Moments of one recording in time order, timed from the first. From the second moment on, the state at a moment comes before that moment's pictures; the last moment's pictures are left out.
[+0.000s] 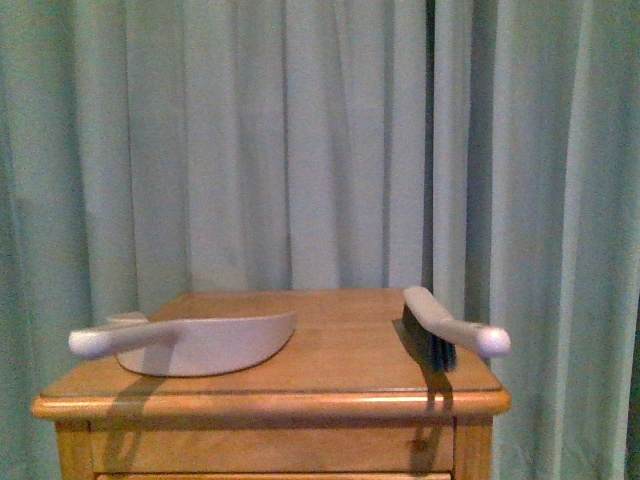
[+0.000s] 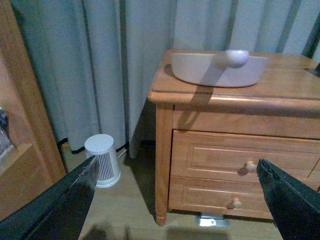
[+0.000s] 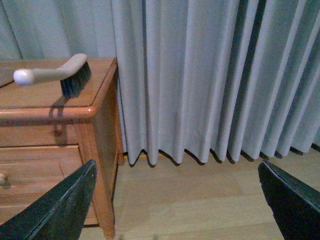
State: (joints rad) left arm 0.00 0.00 0.01 0.00 0.00 0.00; right arm 0.00 0.00 0.02 0.00 0.00 0.00
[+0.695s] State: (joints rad) left arm -0.30 1.07 0.89 -0.10 -0.09 0.09; right arm 0.00 0.00 0.02 0.00 0.00 0.00
